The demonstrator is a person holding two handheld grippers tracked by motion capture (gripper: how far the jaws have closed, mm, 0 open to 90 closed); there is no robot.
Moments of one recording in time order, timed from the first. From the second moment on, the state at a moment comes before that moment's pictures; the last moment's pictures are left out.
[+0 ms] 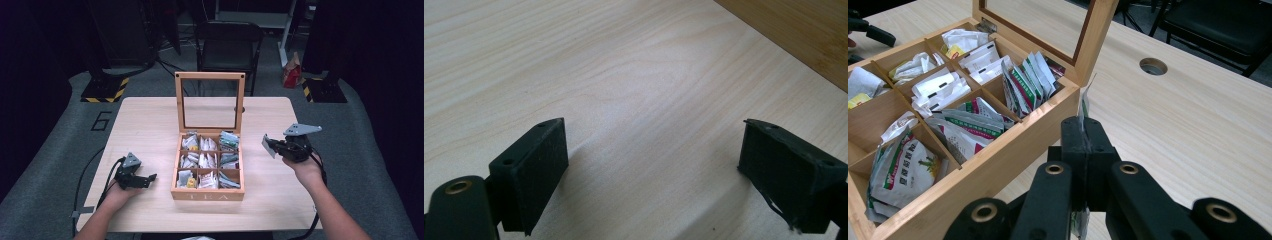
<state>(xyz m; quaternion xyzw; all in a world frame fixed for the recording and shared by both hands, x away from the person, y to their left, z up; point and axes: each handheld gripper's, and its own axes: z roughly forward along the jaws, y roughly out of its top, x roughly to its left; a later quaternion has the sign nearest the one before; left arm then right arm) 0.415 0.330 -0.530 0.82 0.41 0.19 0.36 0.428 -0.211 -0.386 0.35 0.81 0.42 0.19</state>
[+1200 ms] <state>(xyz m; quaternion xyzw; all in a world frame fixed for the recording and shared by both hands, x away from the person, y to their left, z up) 0.415 0.330 -0.530 0.82 0.41 0.19 0.36 0.430 -0.201 -0.443 0.38 0.81 0.41 0.19</state>
